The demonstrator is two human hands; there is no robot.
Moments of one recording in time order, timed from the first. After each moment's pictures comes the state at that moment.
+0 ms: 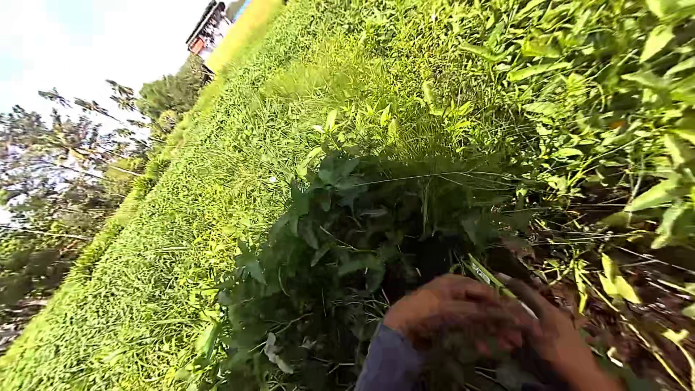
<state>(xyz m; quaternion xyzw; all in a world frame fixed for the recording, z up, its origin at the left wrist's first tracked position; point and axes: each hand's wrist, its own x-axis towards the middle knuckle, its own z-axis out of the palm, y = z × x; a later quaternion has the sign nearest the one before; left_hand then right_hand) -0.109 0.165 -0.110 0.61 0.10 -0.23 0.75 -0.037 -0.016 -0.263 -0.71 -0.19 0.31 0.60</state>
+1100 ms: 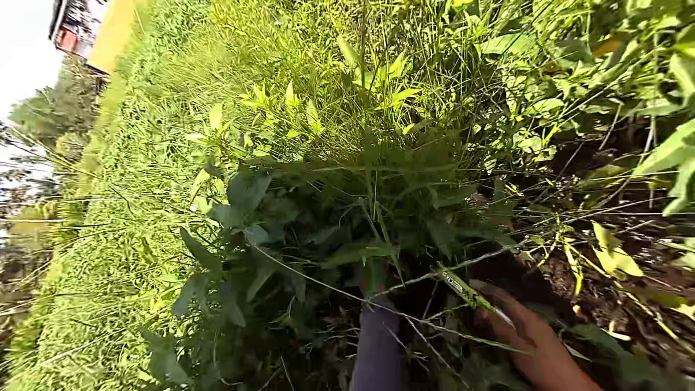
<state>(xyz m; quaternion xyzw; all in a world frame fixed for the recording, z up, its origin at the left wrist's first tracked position) -0.093 0.264 -0.274 0.74 0.61 -0.05 0.28 -0.066 0.002 -0.295 -0.70 -0.11 0.33 0.62</state>
